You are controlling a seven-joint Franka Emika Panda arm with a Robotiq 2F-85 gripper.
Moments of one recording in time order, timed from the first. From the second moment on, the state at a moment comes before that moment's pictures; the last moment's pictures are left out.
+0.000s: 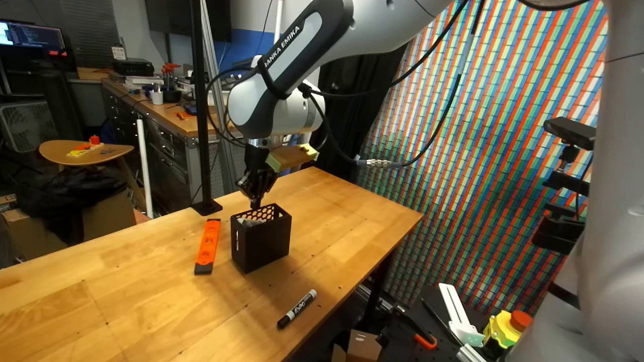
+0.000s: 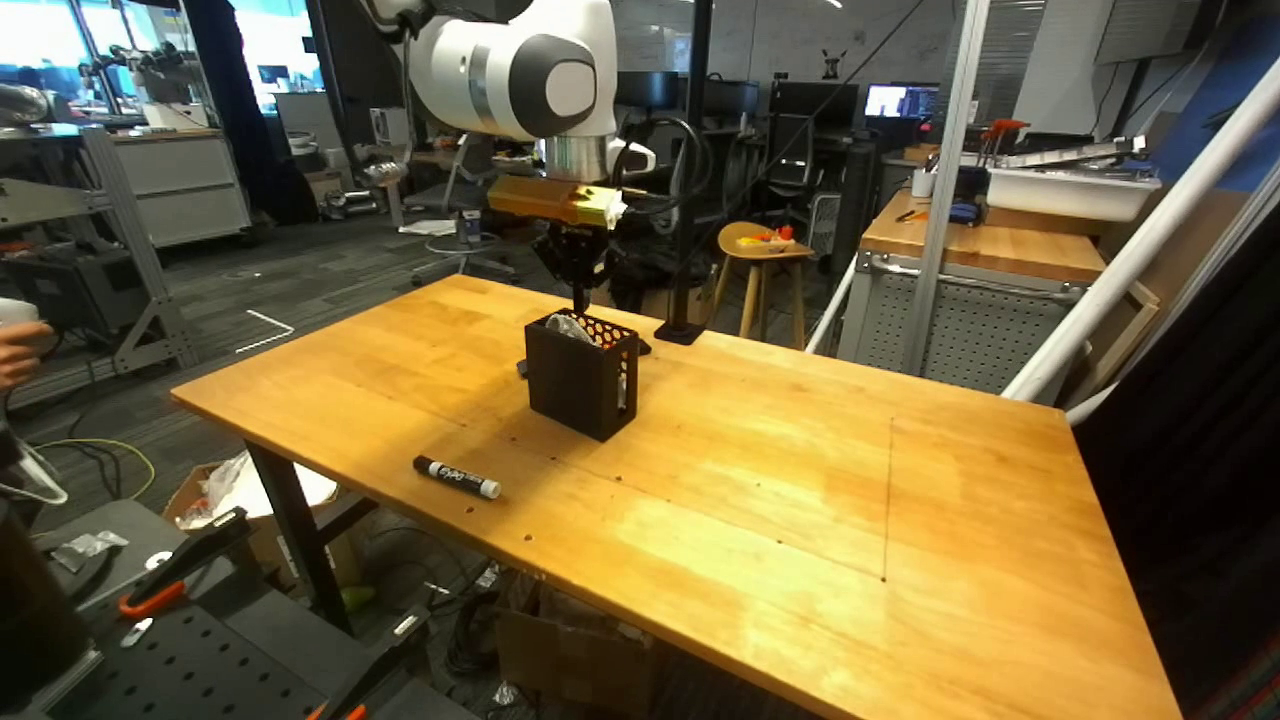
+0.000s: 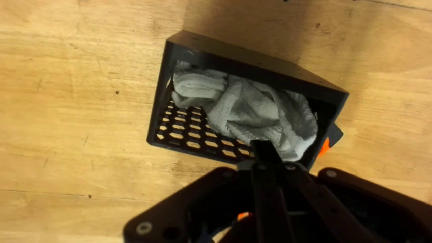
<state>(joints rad) -0.07 0.32 0.06 -2.07 0.02 2.47 -0.20</state>
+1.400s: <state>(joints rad) 0.01 0.31 0.06 -2.09 0.00 2.48 -0.18</state>
